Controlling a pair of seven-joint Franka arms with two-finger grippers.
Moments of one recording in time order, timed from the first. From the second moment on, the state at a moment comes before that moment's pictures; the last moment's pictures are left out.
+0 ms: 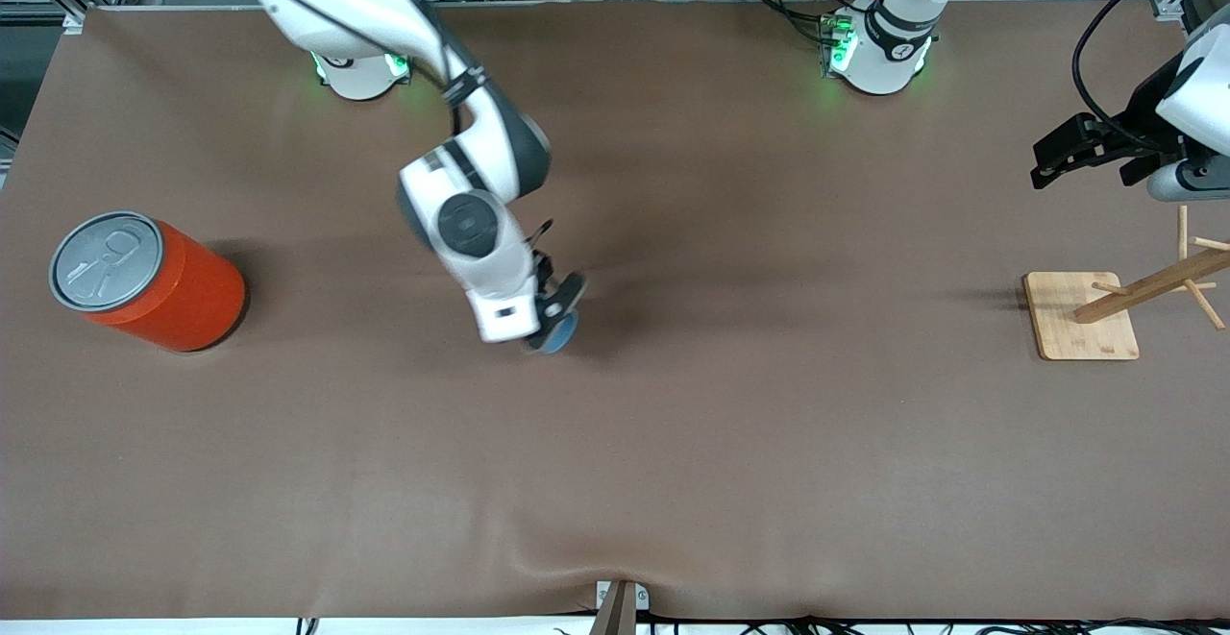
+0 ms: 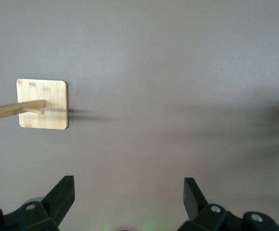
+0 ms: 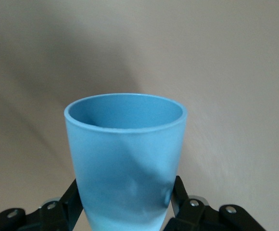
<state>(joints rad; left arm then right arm) 0.07 -0.02 -0.17 -1.55 0.00 1.51 -0.12 0.58 0.58 0.05 -1.58 -0.02 2.14 -0.48</state>
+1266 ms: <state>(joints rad) 0.04 0.16 -0.18 -1.56 -0.16 1.52 -0.12 1.02 0.77 0.04 -1.54 -0.14 2.32 -0.43</state>
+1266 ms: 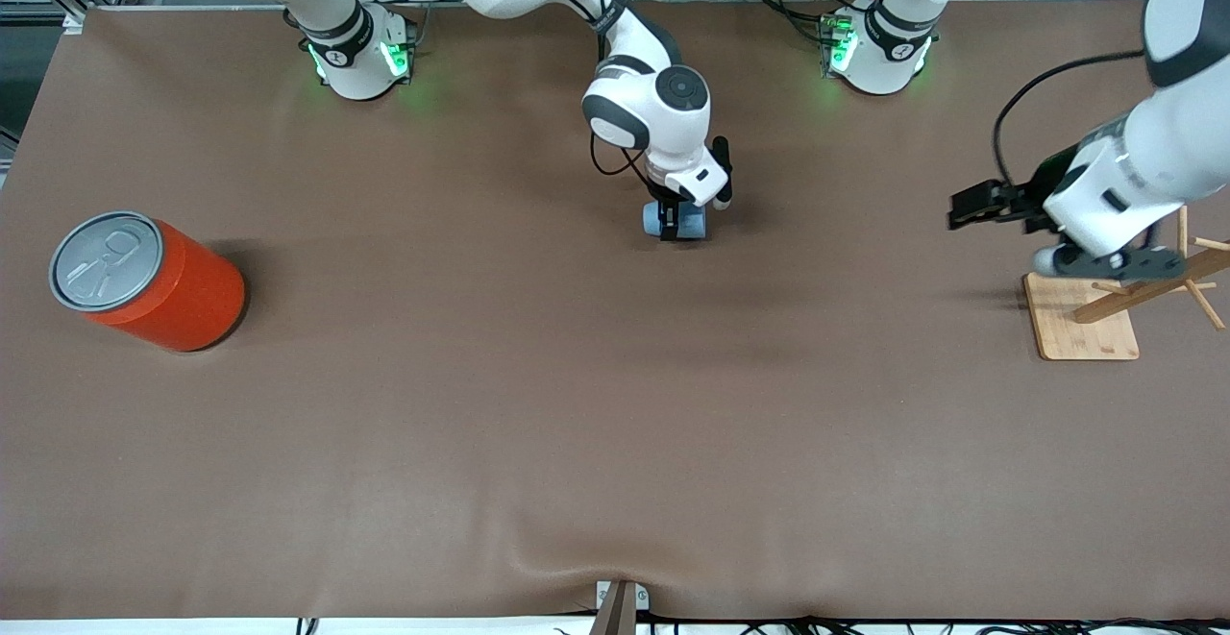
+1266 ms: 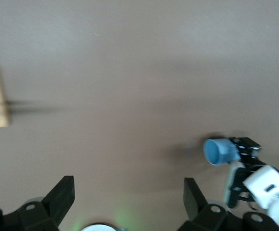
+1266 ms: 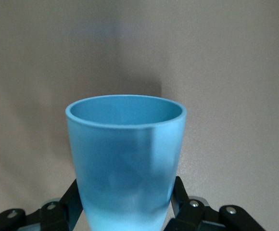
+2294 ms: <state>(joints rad) 0.04 0.42 -0.18 -1.90 -0.60 1.91 0.00 0.95 0.70 0.03 -1.31 -0.14 1.94 -0.43</state>
